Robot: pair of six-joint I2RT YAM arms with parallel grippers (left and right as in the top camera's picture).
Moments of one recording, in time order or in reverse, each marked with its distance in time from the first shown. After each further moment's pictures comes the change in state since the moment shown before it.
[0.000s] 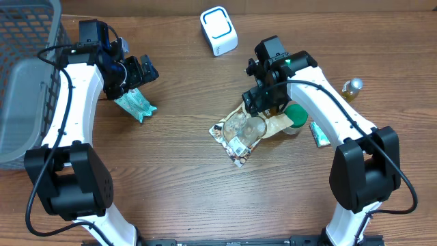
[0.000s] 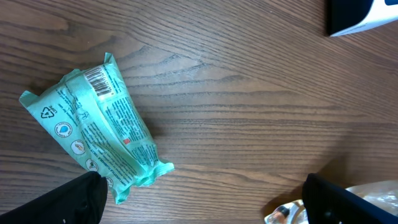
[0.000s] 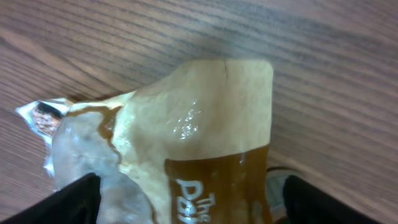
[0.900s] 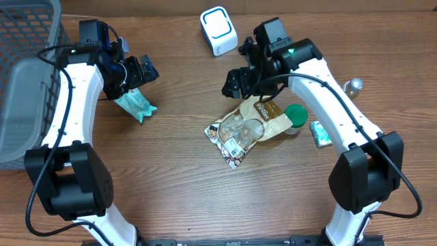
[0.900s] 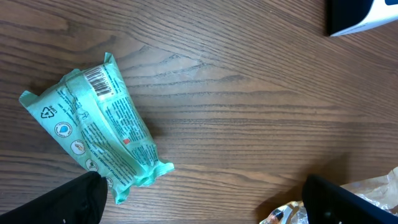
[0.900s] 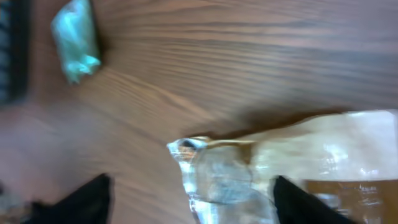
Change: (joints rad) left arm 0.000 0.000 0.000 0.000 0.000 0.000; right arm 0.021 -0.001 0.154 0.006 -0.368 0.251
